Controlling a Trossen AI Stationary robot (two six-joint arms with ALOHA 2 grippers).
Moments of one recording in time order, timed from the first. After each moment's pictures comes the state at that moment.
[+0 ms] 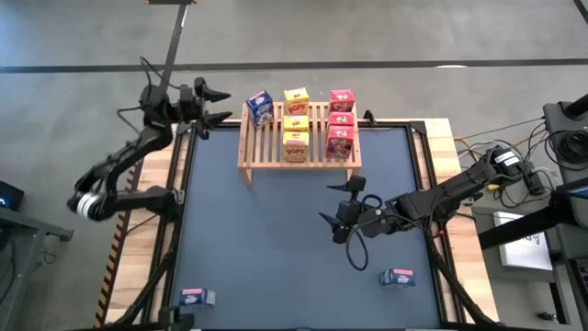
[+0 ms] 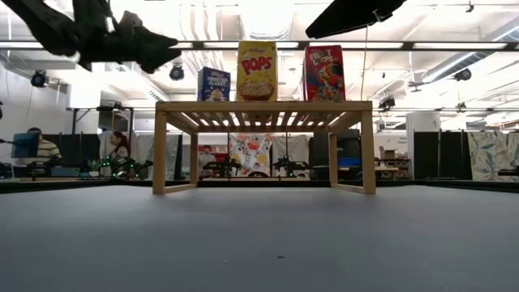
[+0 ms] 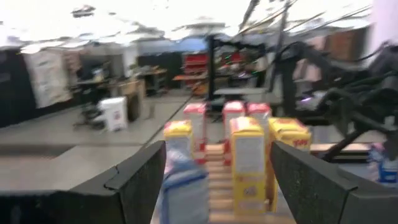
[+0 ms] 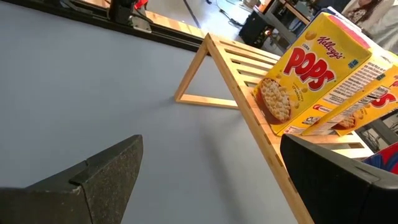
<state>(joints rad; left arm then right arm) 1.20 1.12 0.66 0.68 1.08 -0.10 0.38 1.36 0.93 -0.09 0.78 -0.07</state>
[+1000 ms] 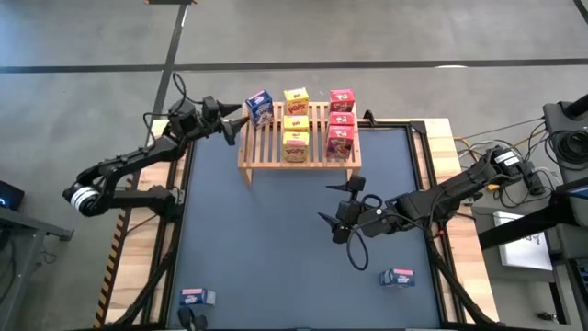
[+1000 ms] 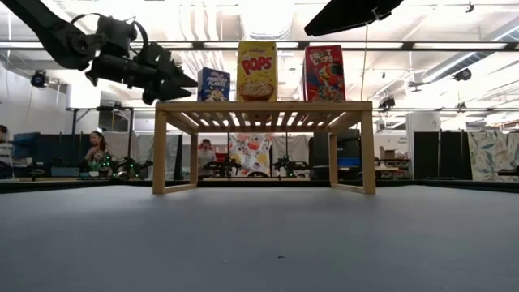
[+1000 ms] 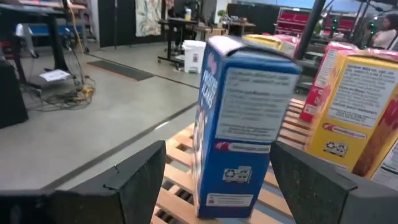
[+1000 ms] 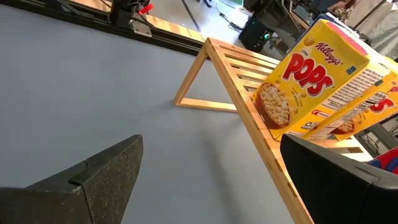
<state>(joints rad) 0.96 1.13 0.55 0.50 0.43 -0.05 0.38 1.36 0.93 -0.07 0.78 -0.09</state>
